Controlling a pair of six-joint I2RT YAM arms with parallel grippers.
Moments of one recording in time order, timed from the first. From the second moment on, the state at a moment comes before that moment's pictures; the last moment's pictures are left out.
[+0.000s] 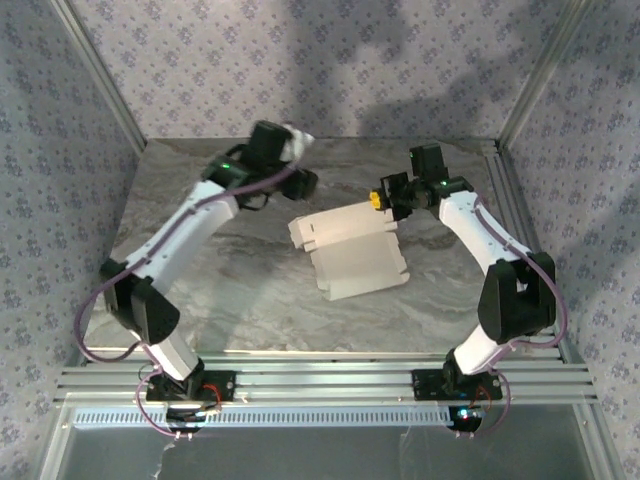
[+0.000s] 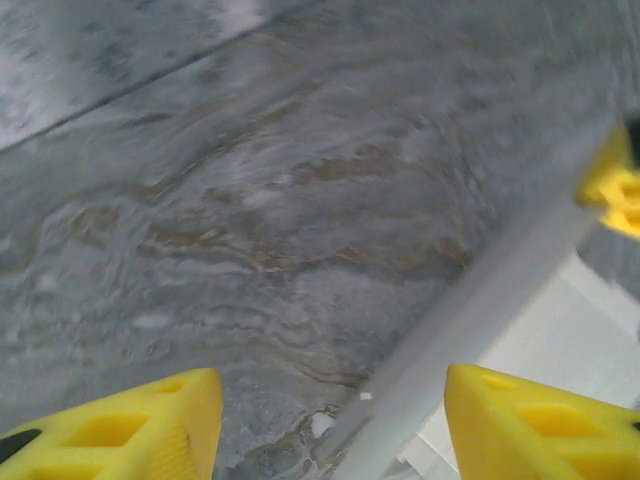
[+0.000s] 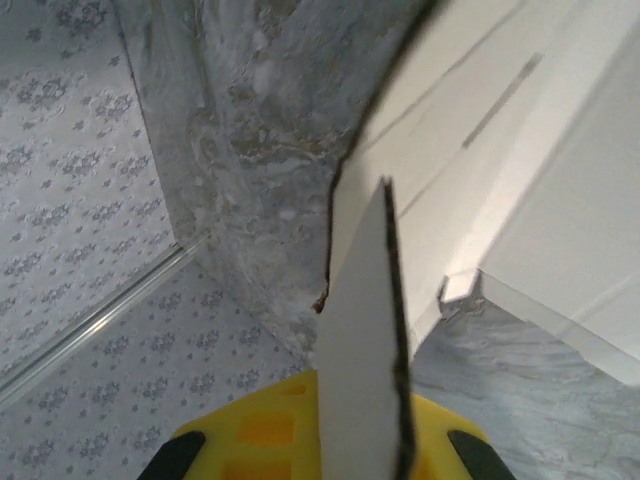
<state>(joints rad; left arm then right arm) -0.56 1.64 1.72 -0.79 0.03 -0.13 0.23 1.61 1.30 -0.53 -0.49 1.53</state>
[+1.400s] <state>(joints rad) -0.56 1.79 1.50 -0.54 0.44 -1.31 0.07 1.55 1.02 -0.17 -0.69 1.40</state>
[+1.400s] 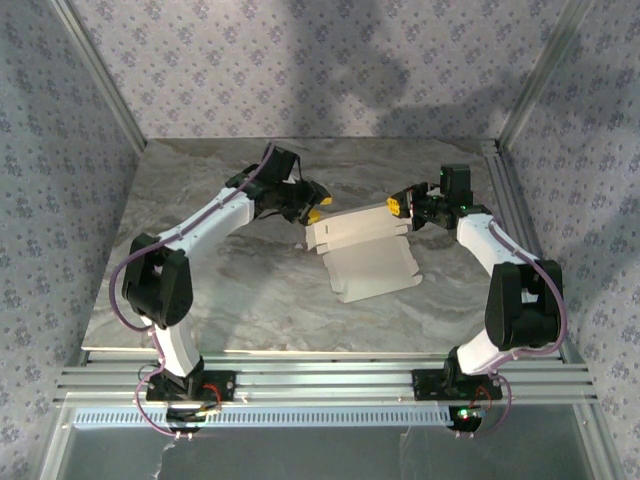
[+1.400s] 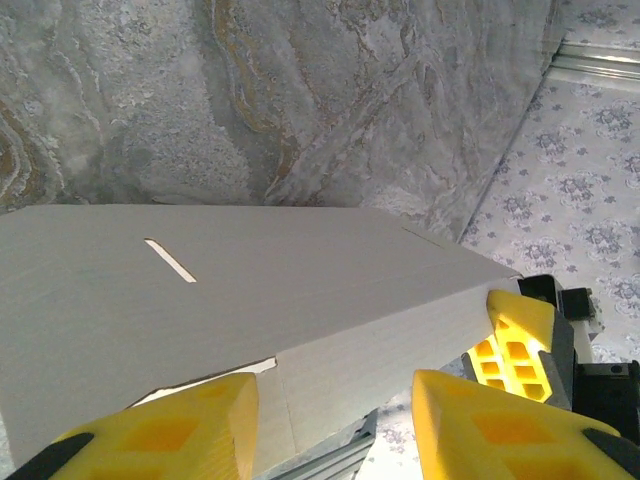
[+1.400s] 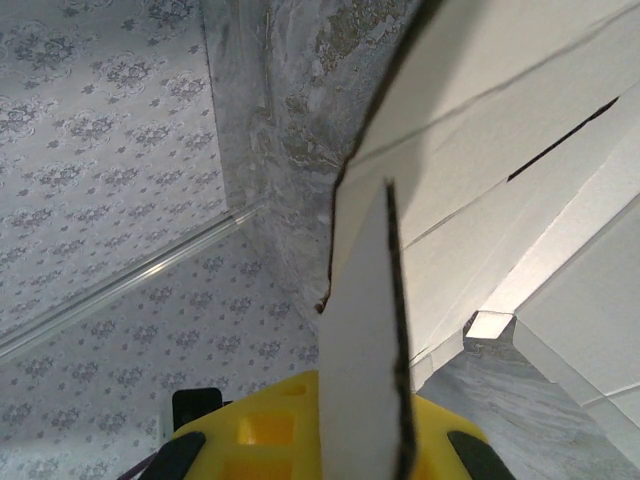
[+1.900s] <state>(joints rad) -0.59 1.77 1.40 -0.51 0.45 -1.34 0.07 1.55 1.02 -0.17 -0.69 1.40</state>
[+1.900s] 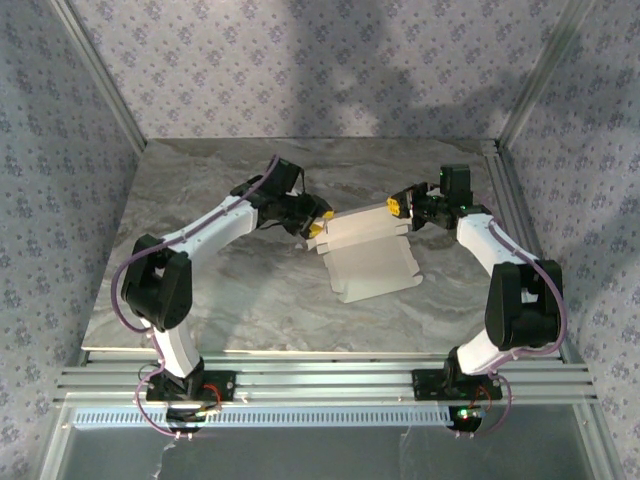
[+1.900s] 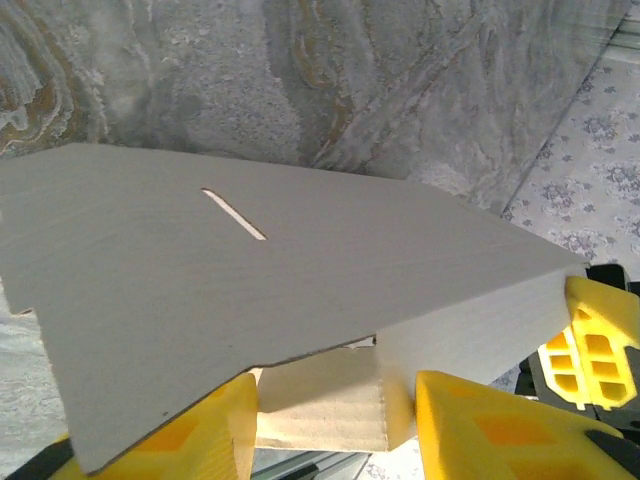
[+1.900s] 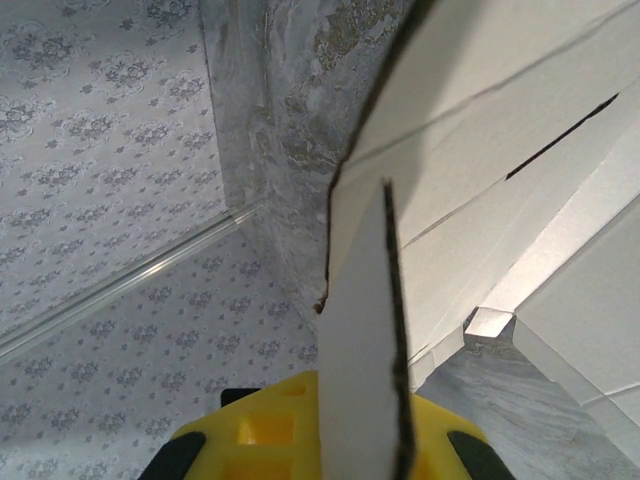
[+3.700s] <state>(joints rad) -0.58 1.80 1.39 -0.33 0.42 -1.49 0.26 1.56 0.91 0.12 -0.56 1.63</state>
